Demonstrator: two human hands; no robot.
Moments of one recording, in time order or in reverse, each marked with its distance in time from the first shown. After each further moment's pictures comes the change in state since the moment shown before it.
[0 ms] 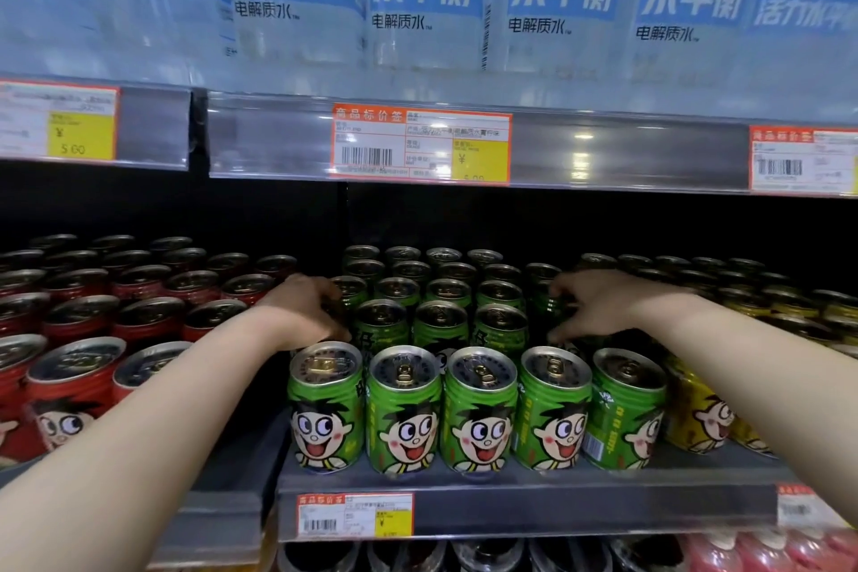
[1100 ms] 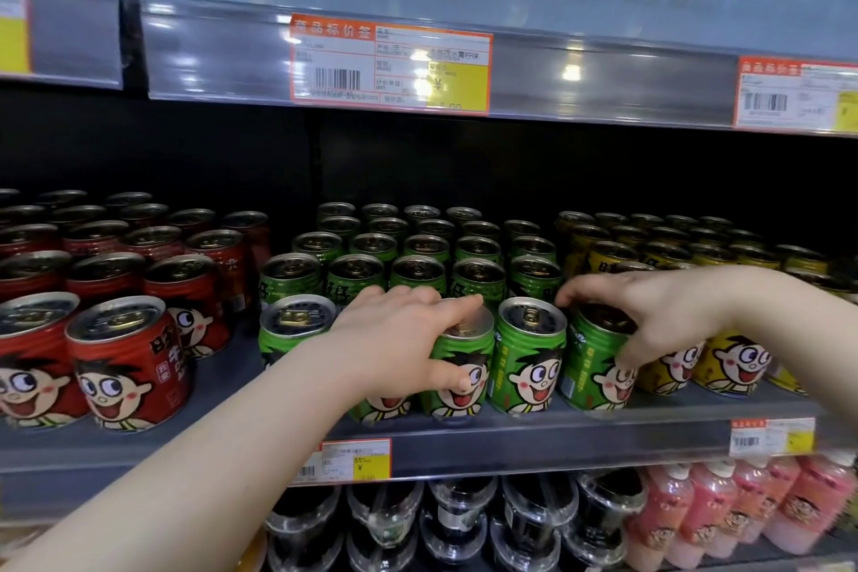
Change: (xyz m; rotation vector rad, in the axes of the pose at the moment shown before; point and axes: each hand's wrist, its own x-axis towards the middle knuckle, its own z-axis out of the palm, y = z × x) left_hand -0.083 0.090 0.043 0.356 -0.153 0.597; right_hand -0.085 0.015 -0.010 -0.053 -0.366 -0.126
